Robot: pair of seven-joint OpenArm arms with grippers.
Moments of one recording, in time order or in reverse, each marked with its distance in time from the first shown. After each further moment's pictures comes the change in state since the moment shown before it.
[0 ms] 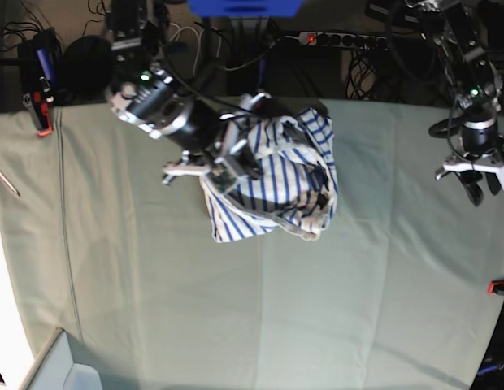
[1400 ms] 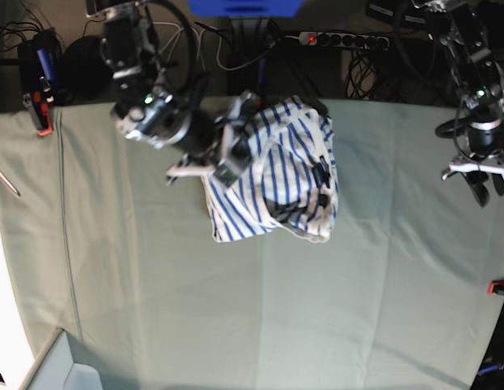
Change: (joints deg) left arm 0.1 -1.8 -0.2 -0.2 -0.2 0.0 0.3; right arm 5.0 6.5 -4.4 -11.1 -0.9 0.0 -0.7
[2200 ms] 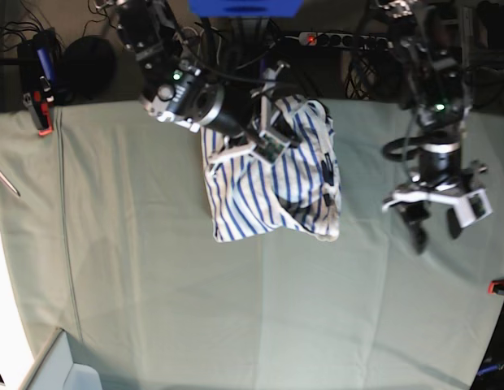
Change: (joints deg) left arm -1.4 7.1 14.9 8.7 -0.2 0.5 -0.5; right arm -1.5 1.9 -9.3 3.4 0.6 -1.8 5.5
